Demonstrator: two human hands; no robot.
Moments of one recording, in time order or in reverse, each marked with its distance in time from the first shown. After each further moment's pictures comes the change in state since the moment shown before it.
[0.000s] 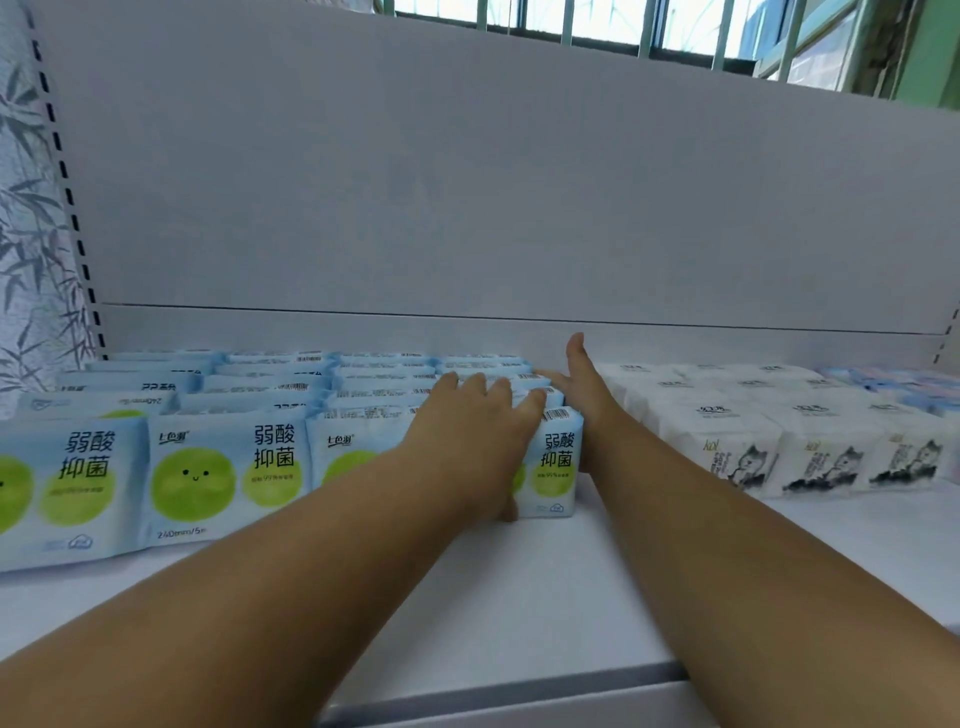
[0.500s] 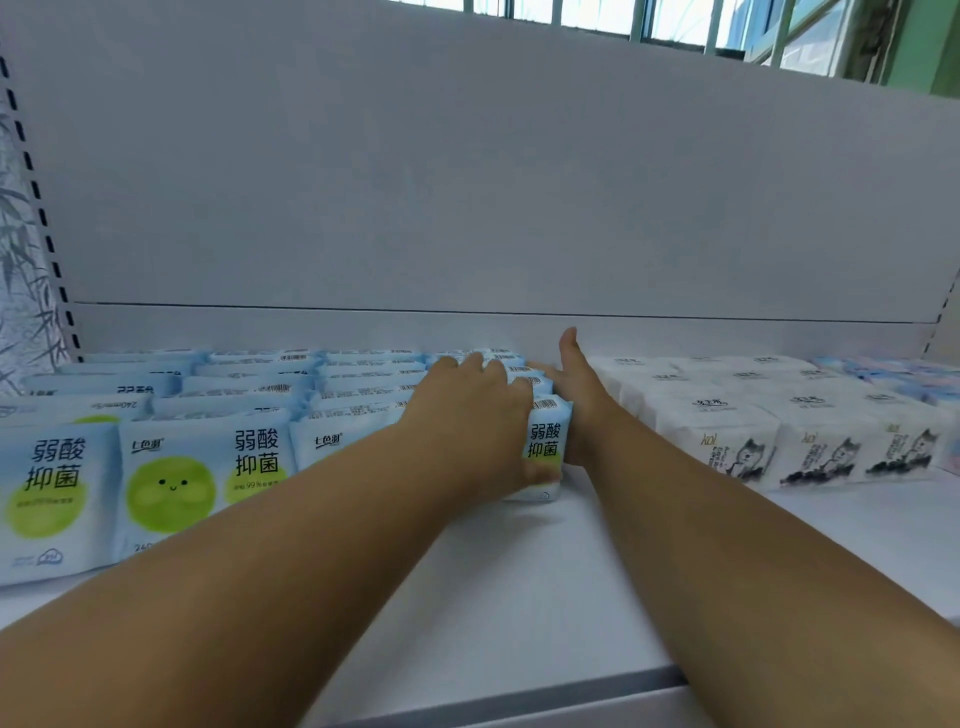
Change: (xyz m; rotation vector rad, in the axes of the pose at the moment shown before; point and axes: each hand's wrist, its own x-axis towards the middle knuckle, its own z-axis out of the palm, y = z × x) left_hand 0.015 -0.005 0.002 -0.057 0.095 -0.046; right_hand 0.012 0.000 -0.002 0.061 0.073 0.002
